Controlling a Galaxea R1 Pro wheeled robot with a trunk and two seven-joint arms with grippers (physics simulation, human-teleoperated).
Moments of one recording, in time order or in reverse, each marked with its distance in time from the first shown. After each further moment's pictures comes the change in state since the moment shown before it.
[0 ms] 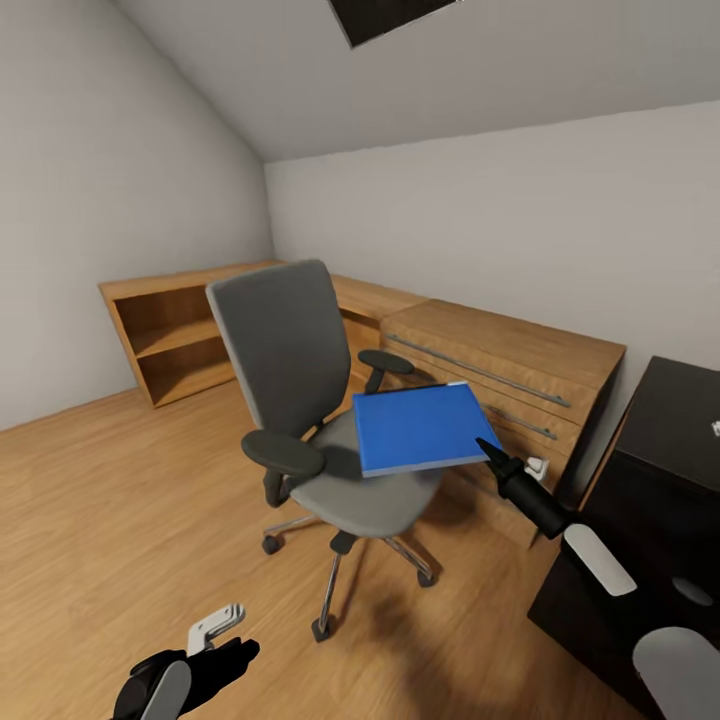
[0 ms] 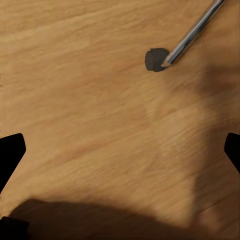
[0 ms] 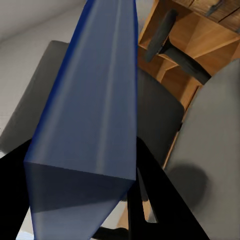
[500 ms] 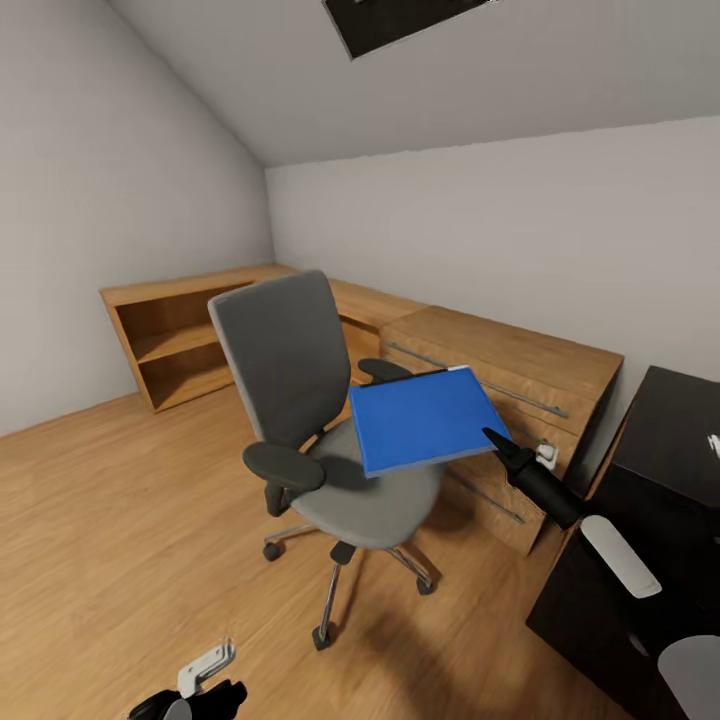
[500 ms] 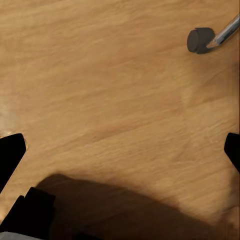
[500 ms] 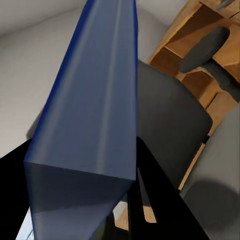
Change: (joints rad) left arm 0.000 0.004 -0.006 0.219 -0.020 -0.143 0.001; right arm 0.034 -0.059 0.001 -0.159 0.006 0.029 0.000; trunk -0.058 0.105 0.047
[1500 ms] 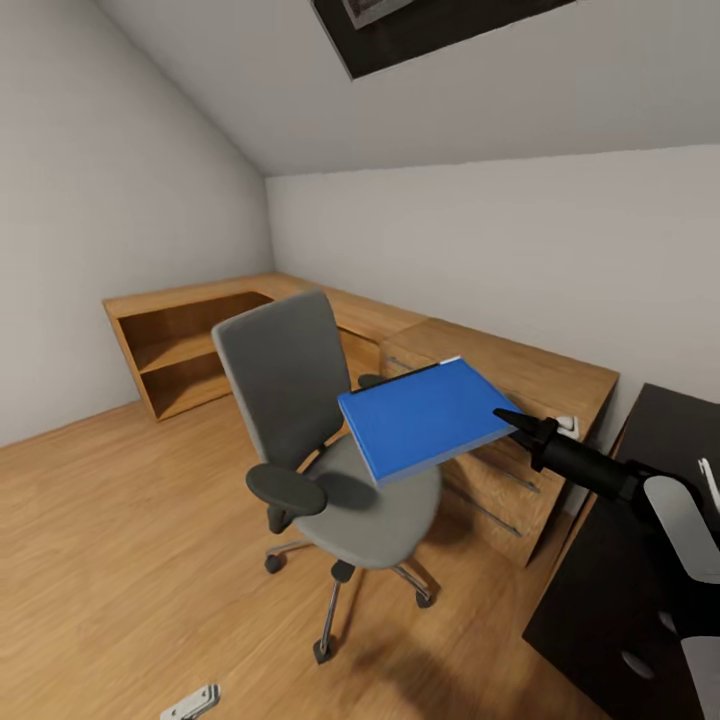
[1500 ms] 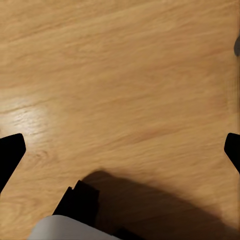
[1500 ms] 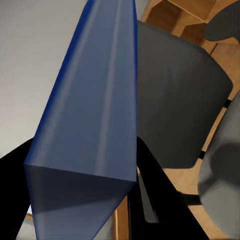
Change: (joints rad) left arm 0.000 -0.004 -0.002 0.217 -0.114 -0.213 -0.003; right arm 0.011 0.032 -0.319 -0.374 -0.033 0.597 -0.431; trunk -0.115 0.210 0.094
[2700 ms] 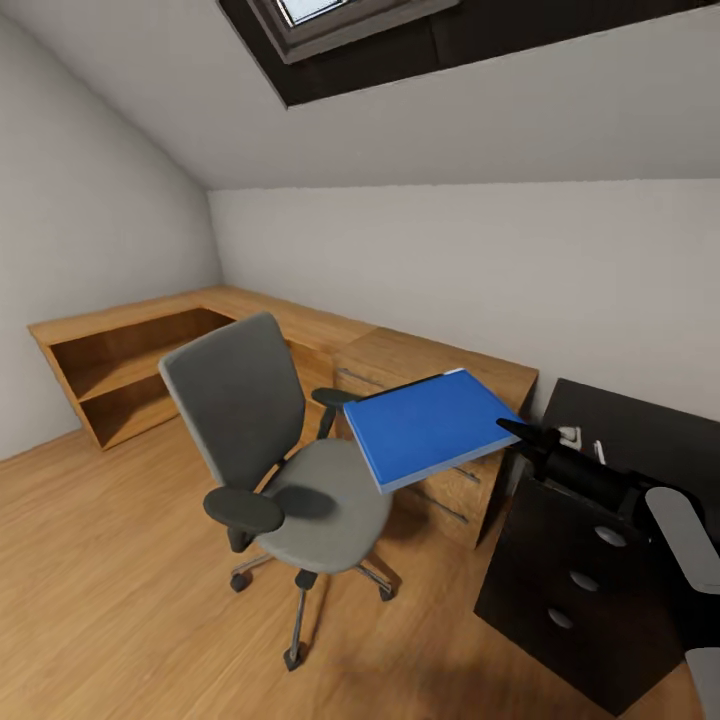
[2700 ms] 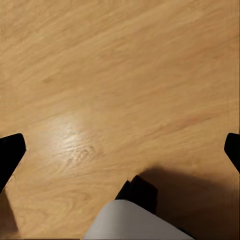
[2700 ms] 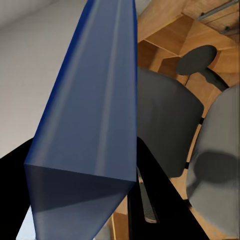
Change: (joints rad) left arm 0.000 0.001 -0.035 0.368 -0.059 -0.399 0.003; right arm 0.028 -0.001 -0.014 0.024 0.005 -0.006 0.004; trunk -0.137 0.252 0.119
